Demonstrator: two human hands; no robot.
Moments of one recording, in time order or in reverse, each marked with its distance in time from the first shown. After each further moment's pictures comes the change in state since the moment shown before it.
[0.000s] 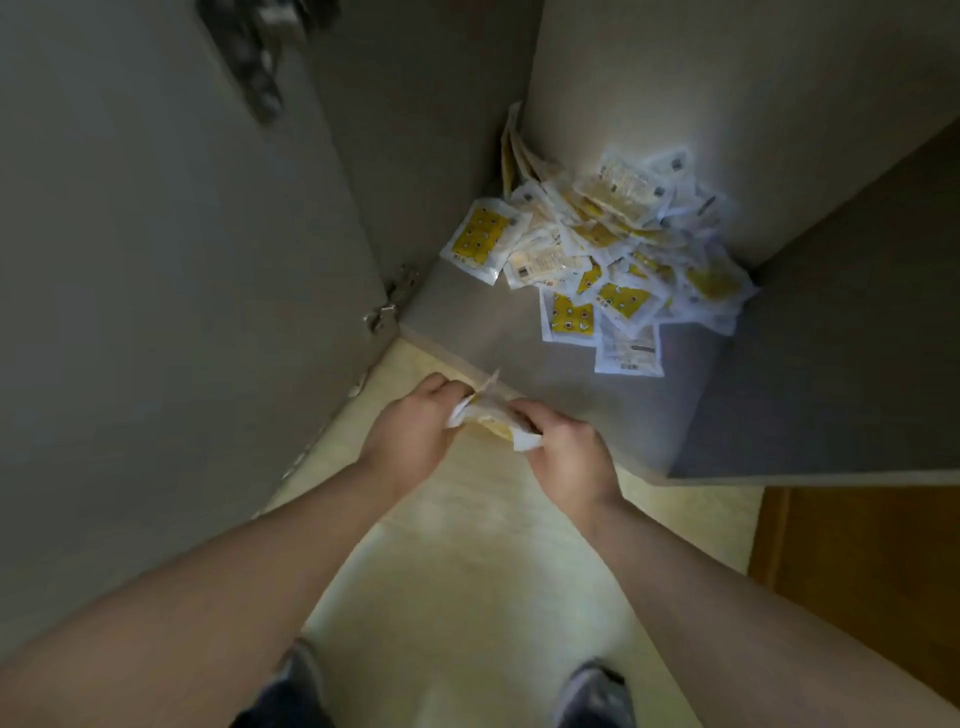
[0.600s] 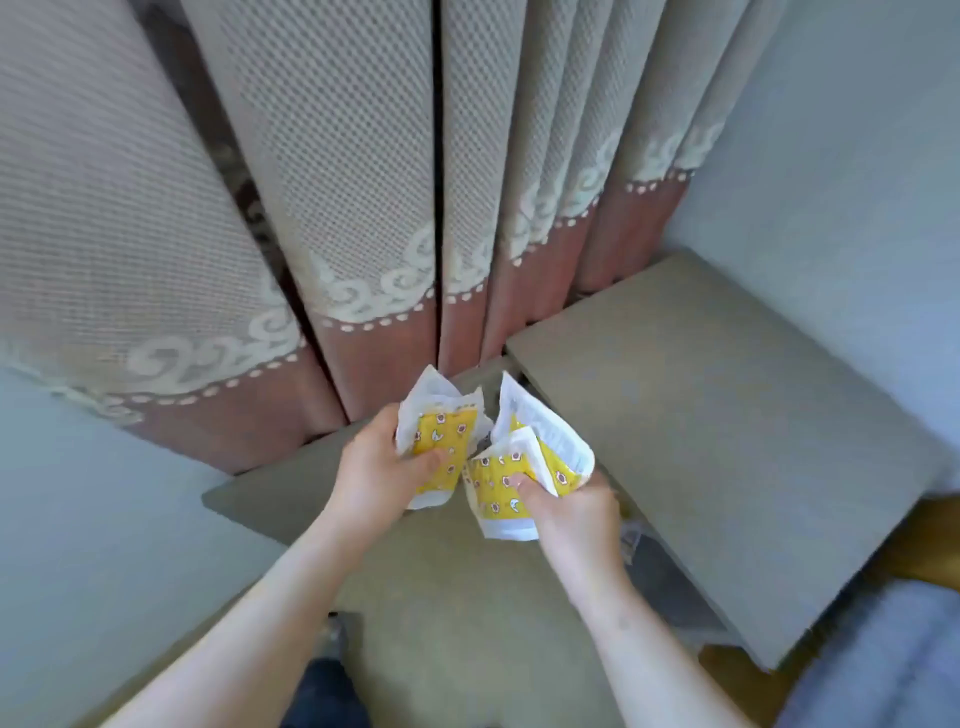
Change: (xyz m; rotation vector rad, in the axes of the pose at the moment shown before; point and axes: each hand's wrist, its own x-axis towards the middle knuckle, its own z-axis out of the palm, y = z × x) left_hand -0.221 0.188 -0.371 -0.858 0.430 -0.604; right_hand -0.185 -0.229 -0.335 0.760 -0.117 0.110
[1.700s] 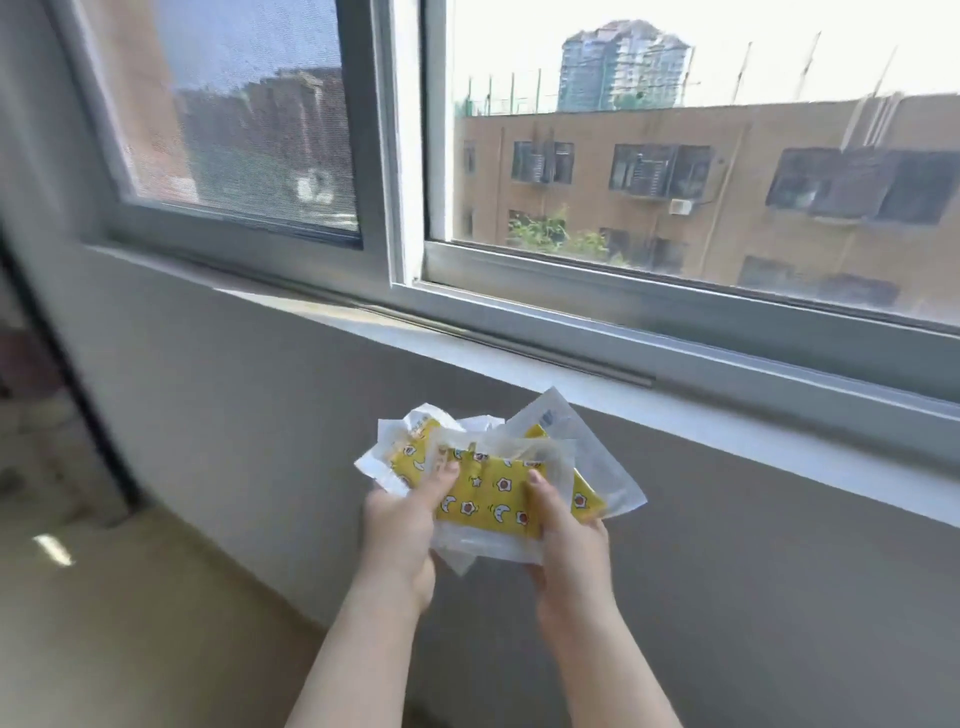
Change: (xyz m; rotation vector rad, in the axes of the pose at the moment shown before) left_hand -0.534 -0.021 -0.487 -1.122 1.379 0.244; right_hand -0.601 -0.212 0.326 0.274 -1.268 -0.102
